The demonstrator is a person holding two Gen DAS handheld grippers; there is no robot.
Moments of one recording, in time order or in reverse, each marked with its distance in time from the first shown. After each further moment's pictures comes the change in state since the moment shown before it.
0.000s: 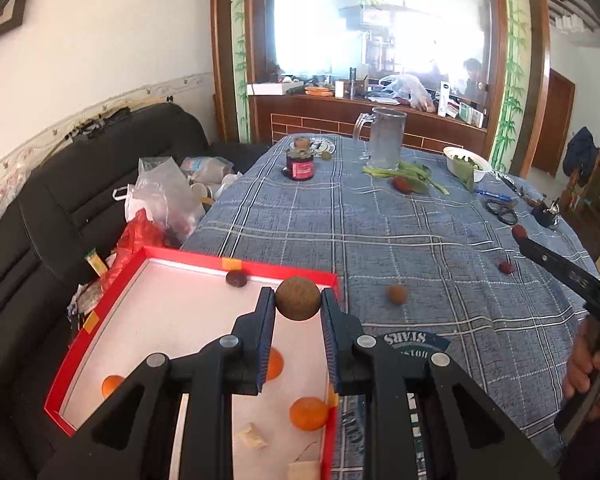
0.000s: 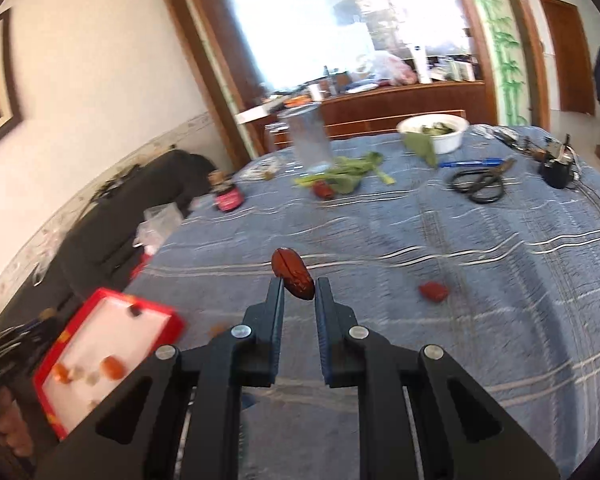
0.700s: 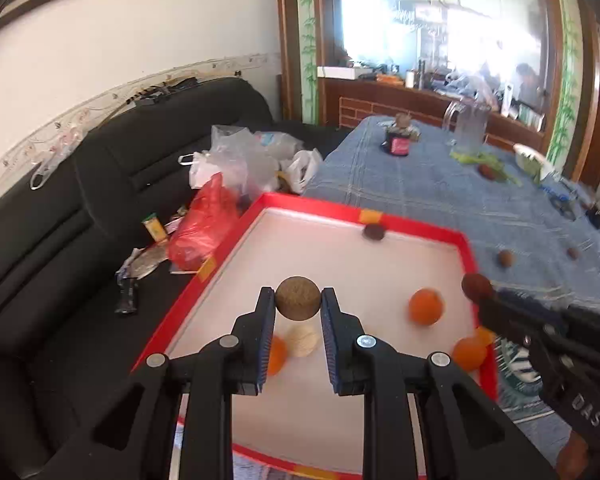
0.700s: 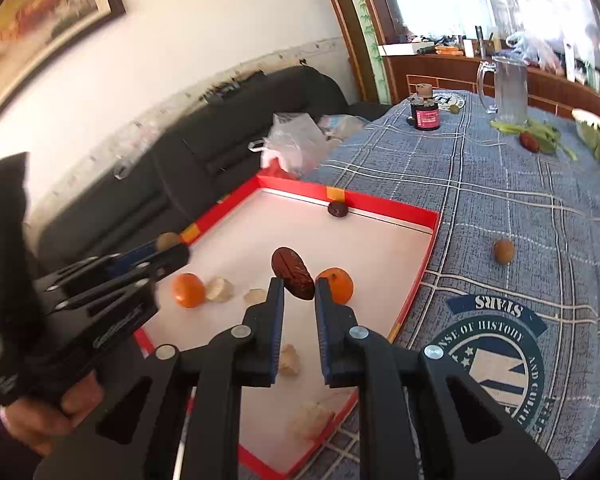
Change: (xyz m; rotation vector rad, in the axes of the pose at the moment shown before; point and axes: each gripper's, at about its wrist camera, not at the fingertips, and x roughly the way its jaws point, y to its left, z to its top) left arm -0.008 0.106 -0.045 -0.073 0.041 0.174; right arm 0.043 0.218 -0.088 -0.250 0.236 0.241
